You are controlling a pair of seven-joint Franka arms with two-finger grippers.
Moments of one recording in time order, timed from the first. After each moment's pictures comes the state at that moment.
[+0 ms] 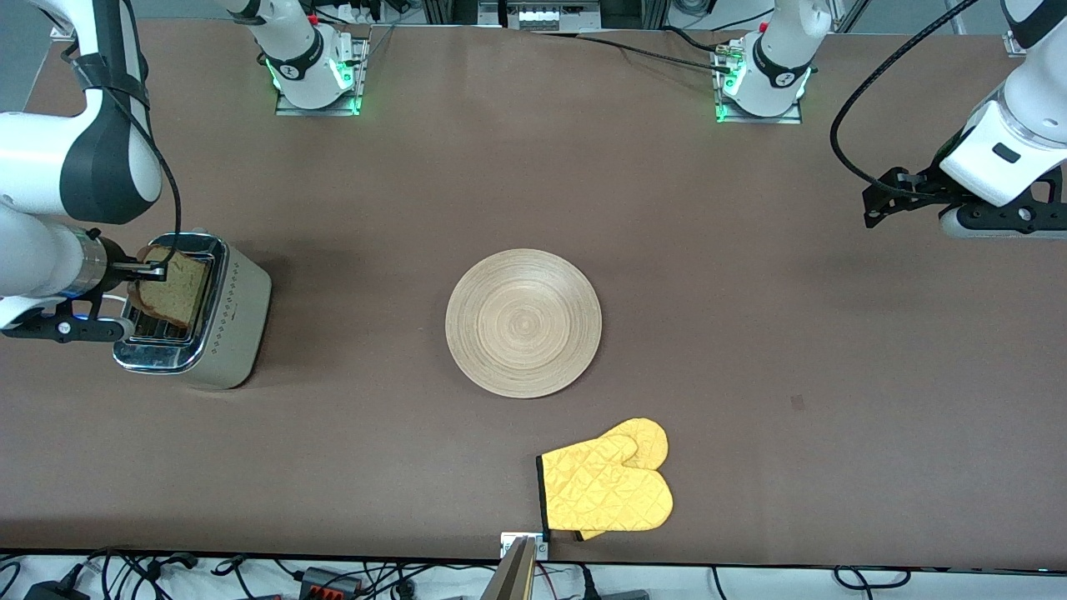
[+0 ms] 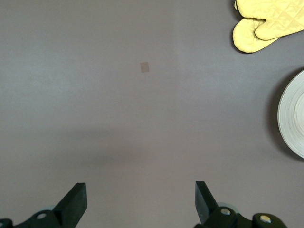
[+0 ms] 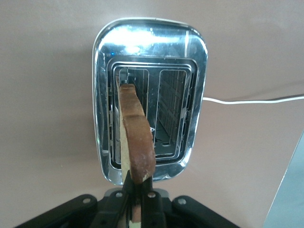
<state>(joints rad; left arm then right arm) -0.06 -0.02 -0.03 -1.68 0.03 1.67 -0.10 0.20 0.37 -0.22 -1.46 -0.17 1.53 0.04</state>
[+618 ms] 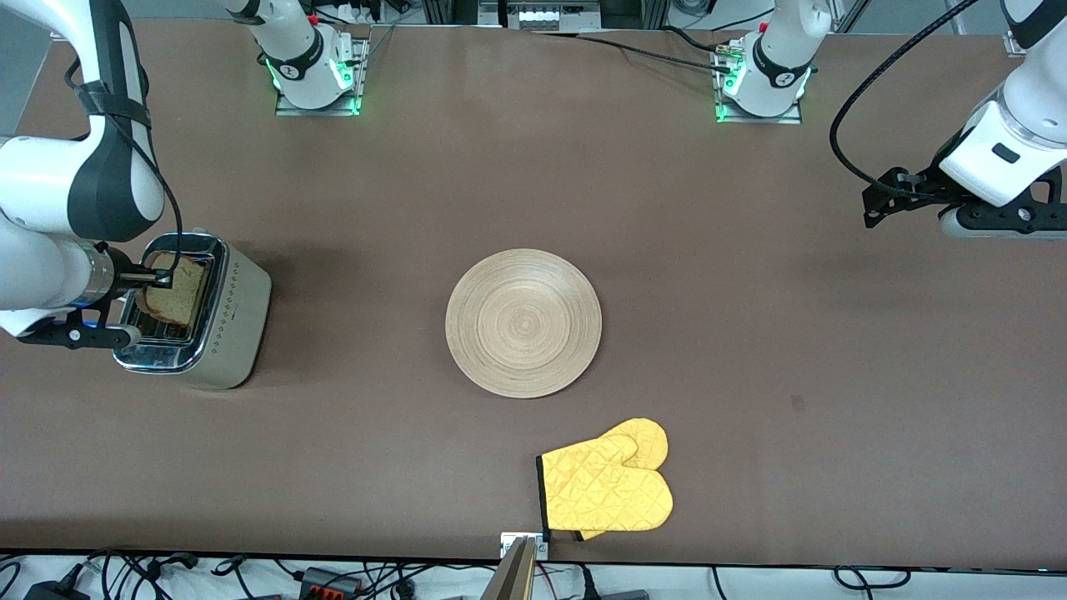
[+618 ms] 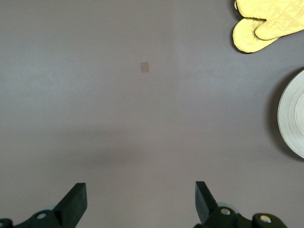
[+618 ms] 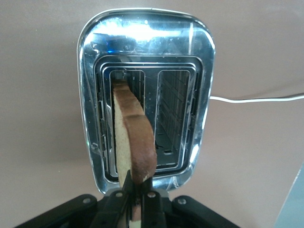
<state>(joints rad) -0.06 -0.02 -0.03 -1.68 0.03 1.67 -0.10 0.17 0.41 -0.22 -1.49 -0.14 1.58 0.04</state>
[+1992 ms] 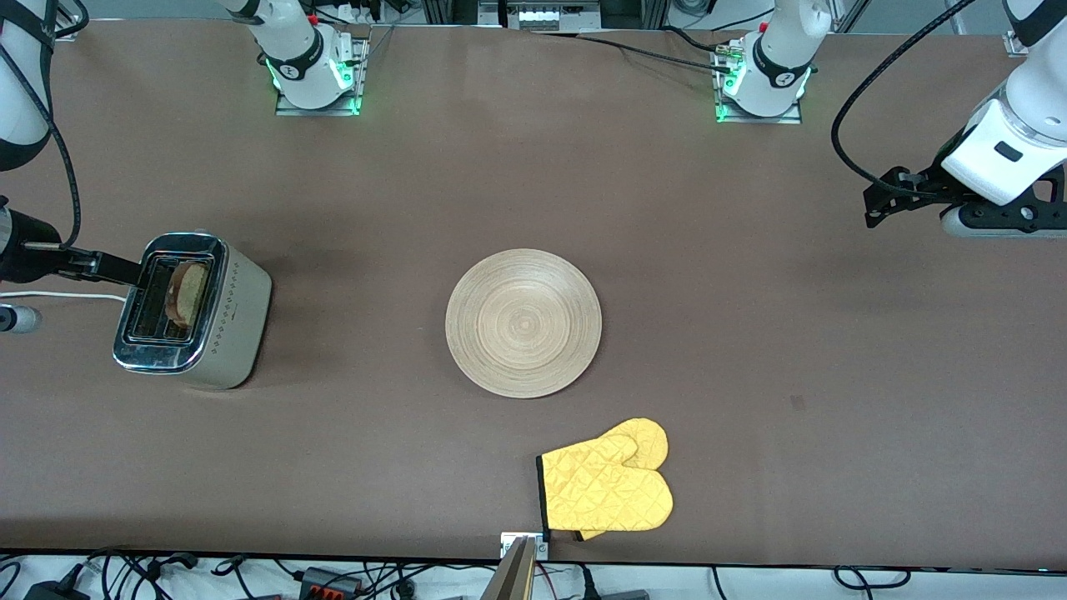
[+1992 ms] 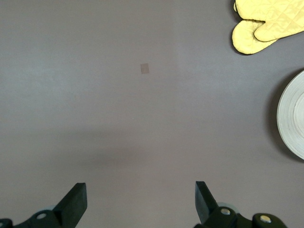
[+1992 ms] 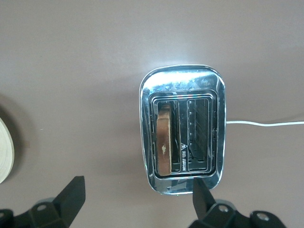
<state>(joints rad) -0.06 -0.02 -0.03 -1.67 0.03 1.67 -0.10 0.14 0.31 -0.23 -1.36 0.08 1.57 0.03</state>
